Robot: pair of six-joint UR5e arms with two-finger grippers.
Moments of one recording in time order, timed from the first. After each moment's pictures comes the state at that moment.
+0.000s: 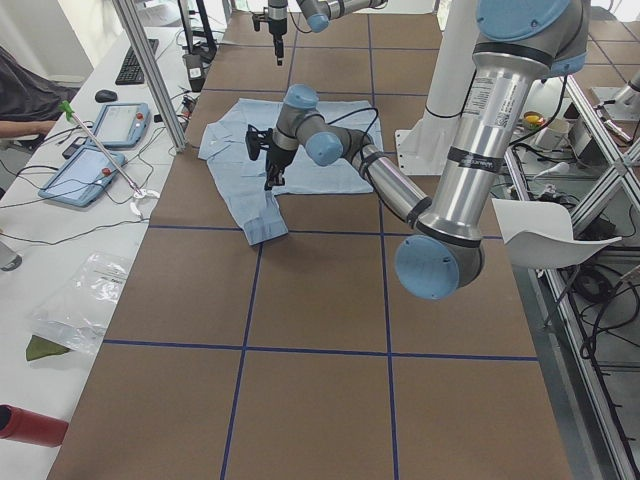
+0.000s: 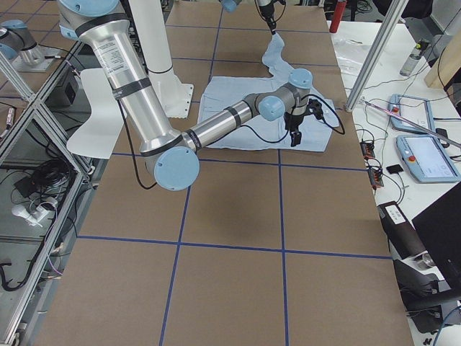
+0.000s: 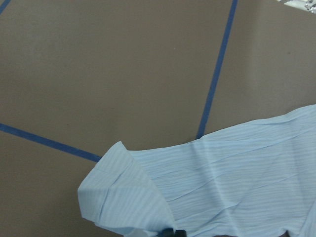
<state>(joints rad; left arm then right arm) -0.90 -1.93 -1.95 -1.60 -1.82 -1.27 1.05 -1.13 1.62 -1.48 2.21 0.52</state>
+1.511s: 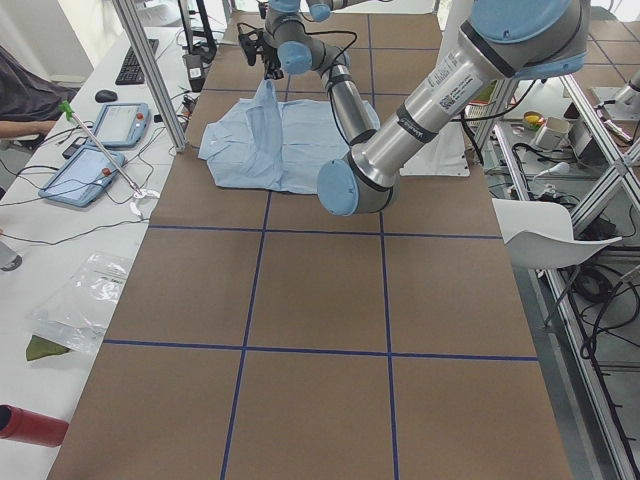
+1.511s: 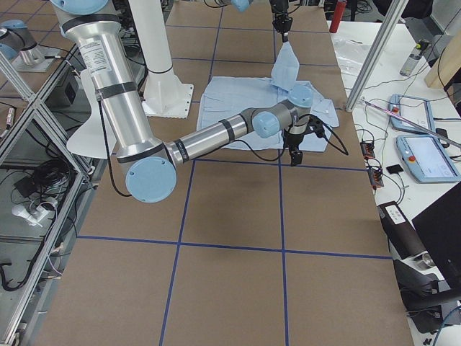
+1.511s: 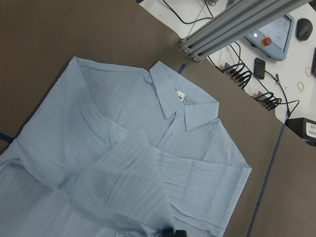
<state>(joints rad) -0.85 -2.44 -1.71 -1.77 -2.07 -1.76 1.14 -1.24 1.64 -1.48 2.24 0.36</state>
